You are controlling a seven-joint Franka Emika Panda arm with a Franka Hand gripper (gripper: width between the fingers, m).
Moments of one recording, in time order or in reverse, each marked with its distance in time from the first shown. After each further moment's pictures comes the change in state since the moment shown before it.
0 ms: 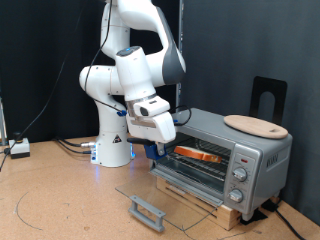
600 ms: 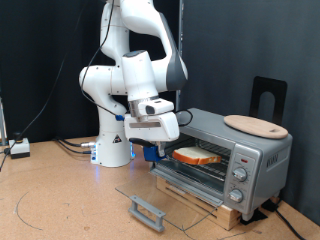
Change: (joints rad) arm 0.035 -0.009 0.040 -0.079 0.007 0.199 -0.092
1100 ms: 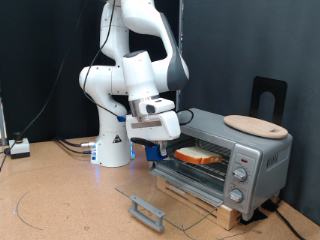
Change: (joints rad) arm 0.027 0.000 -0.004 -0.002 0.113 0.015 -0.066
